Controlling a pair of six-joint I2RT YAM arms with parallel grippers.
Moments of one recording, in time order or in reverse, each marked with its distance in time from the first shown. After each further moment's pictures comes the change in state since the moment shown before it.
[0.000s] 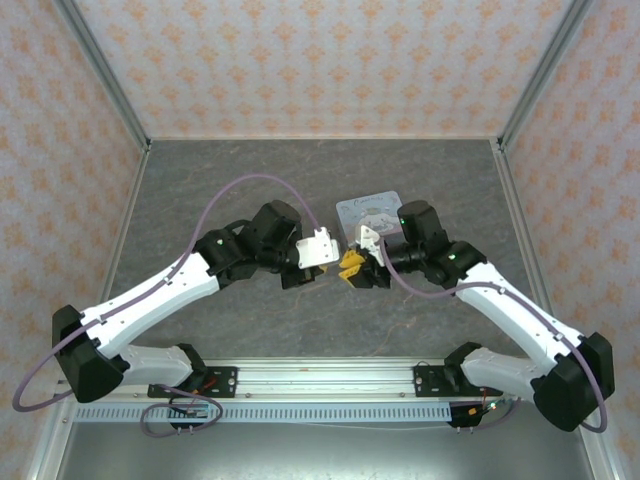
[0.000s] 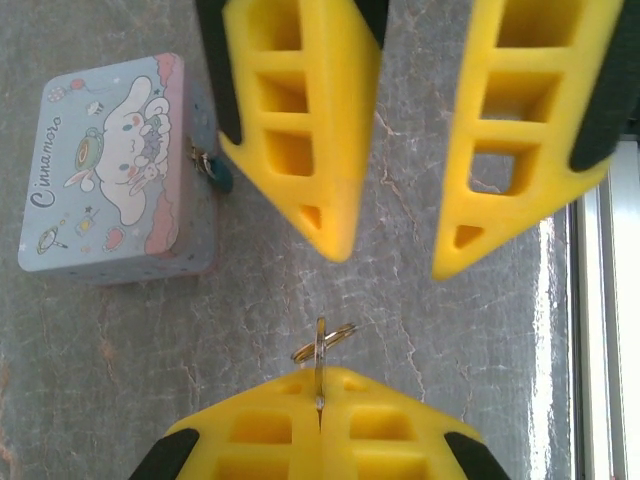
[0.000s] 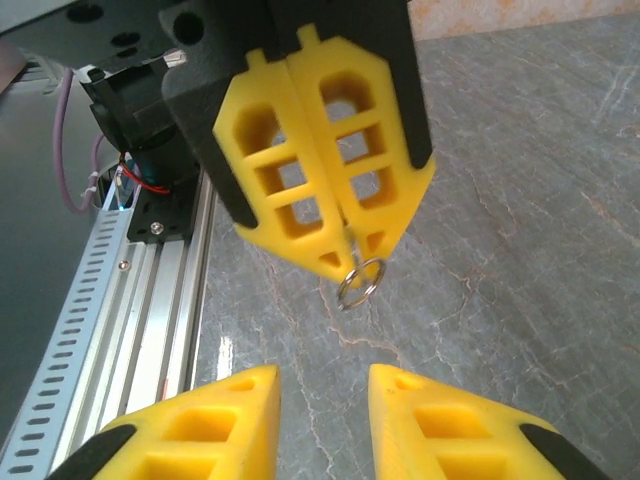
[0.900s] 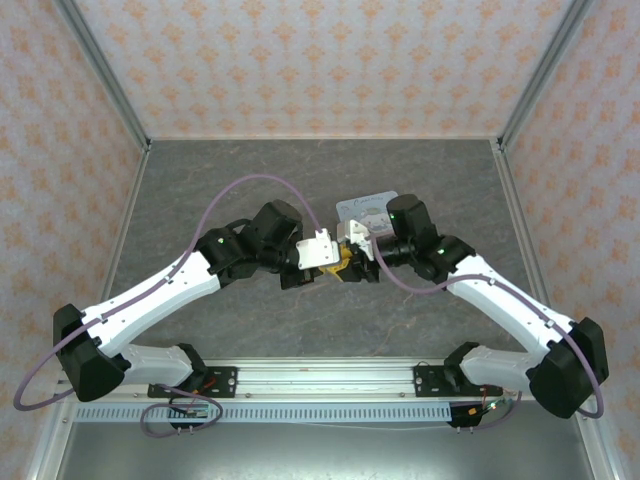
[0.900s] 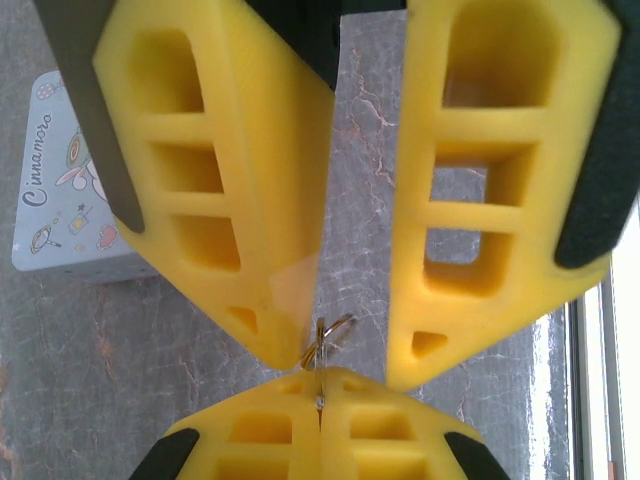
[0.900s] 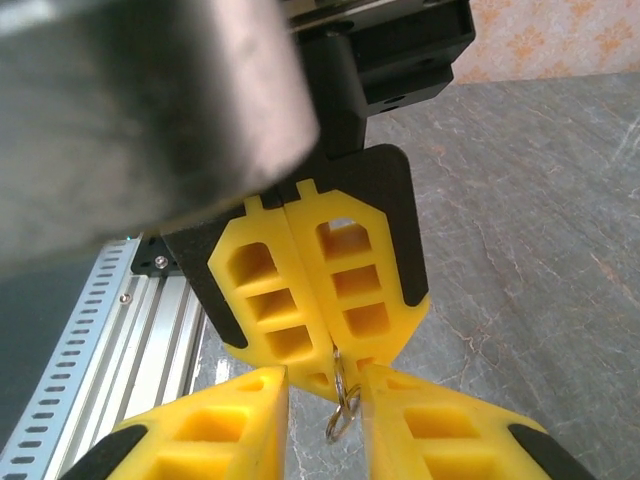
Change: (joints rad) left arm 0.000 0.006 0.011 -0.023 0.002 0.019; right arm 0.051 0.069 0.039 0.103 -0.023 0.043
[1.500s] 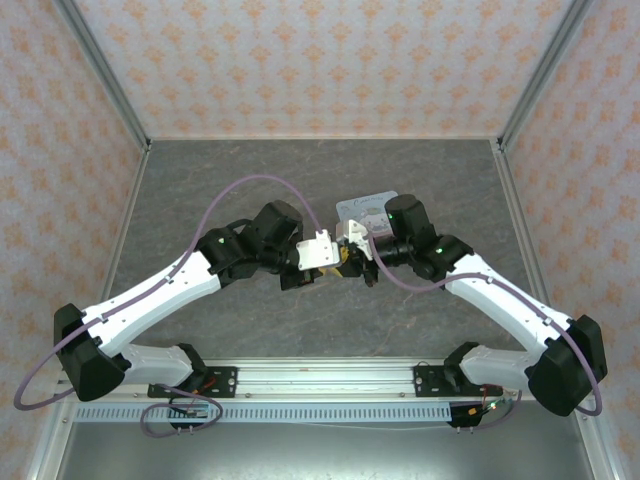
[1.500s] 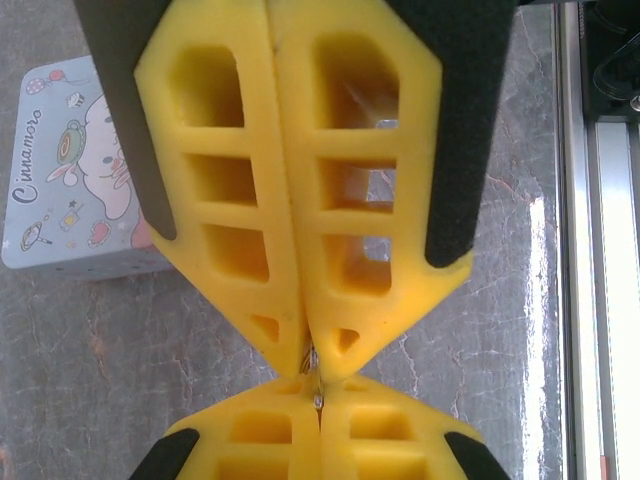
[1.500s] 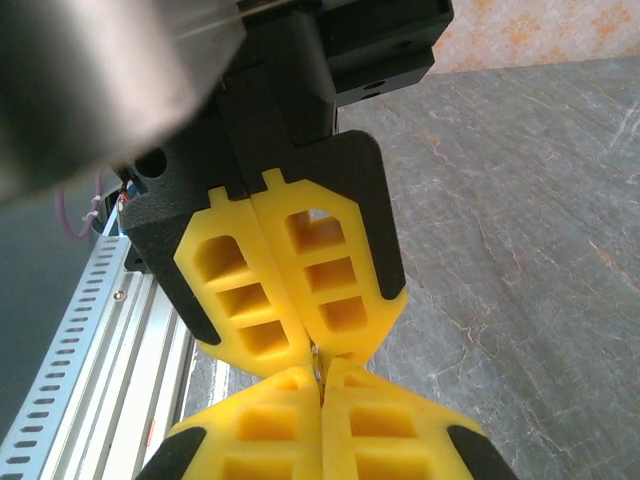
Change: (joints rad) left arm 0.000 0.002 0.001 -0.011 0.003 0.000; right arm 0.001 0.009 0.000 -0.005 0.020 0.001
